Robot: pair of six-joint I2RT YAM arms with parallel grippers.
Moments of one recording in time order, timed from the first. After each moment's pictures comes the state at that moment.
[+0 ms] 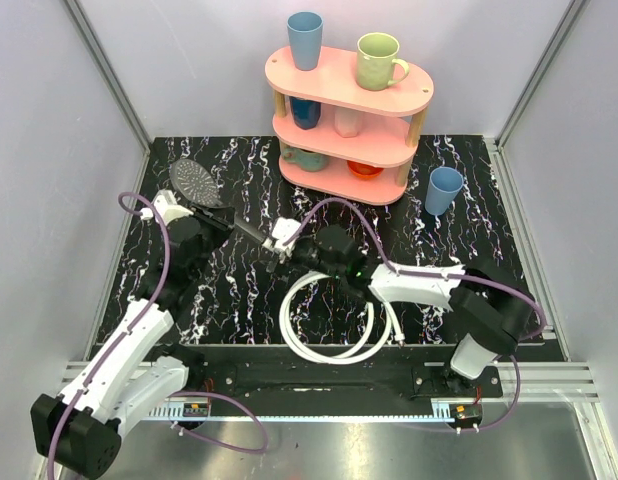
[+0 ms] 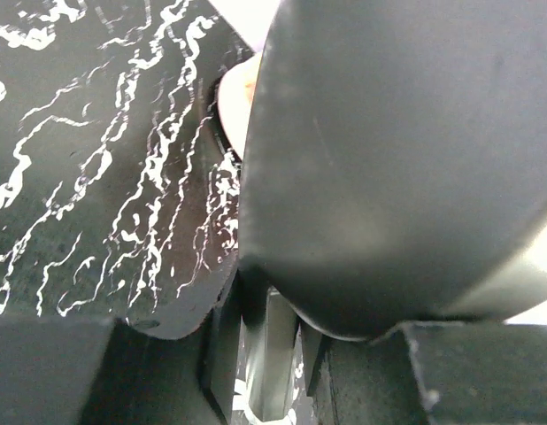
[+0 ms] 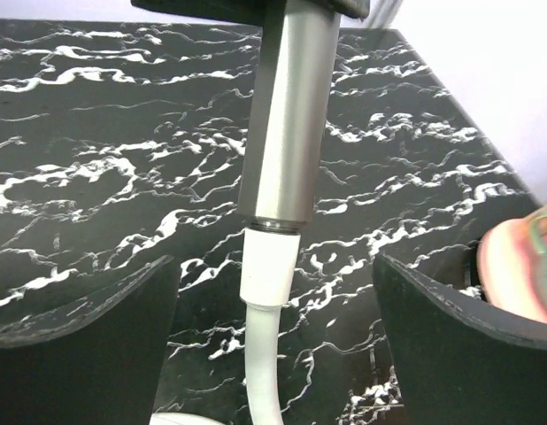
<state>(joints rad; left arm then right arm) -0.37 0.81 0.64 -0.04 -0.28 -0.98 0.94 1.65 0.93 0.60 -0.19 -0.25</state>
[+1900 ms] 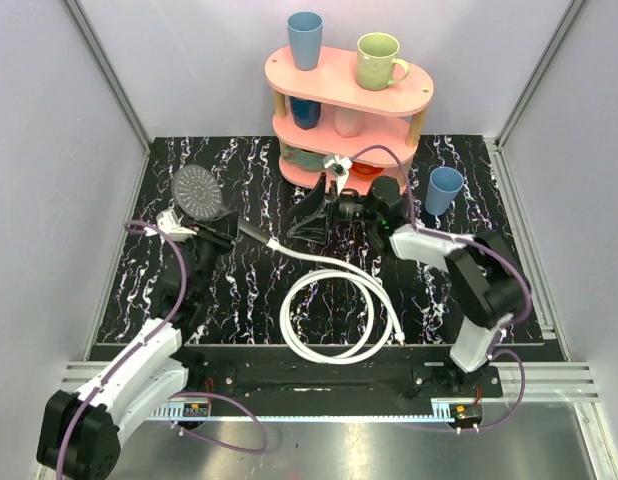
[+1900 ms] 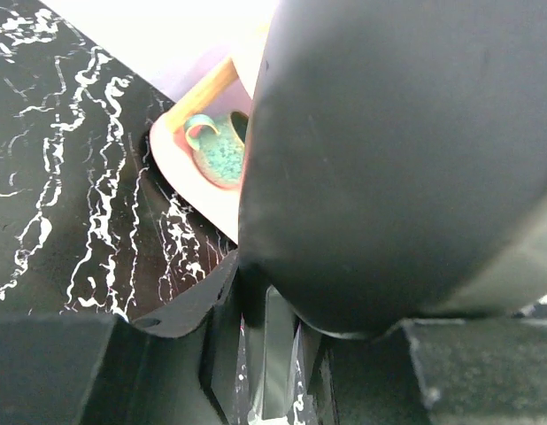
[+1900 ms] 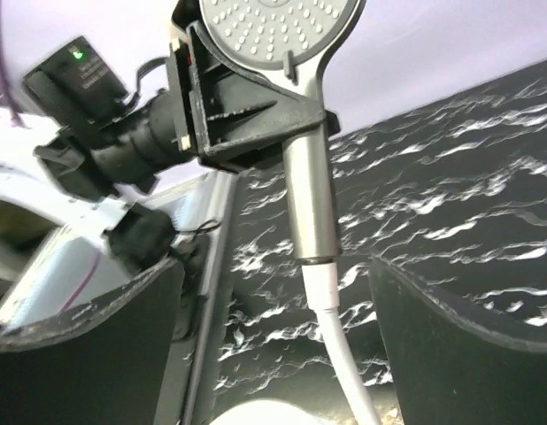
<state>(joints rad) -0.37 0.77 0.28 0.62 -0.21 -0.85 0.56 1.82 1.06 1.02 -1.07 0.68</state>
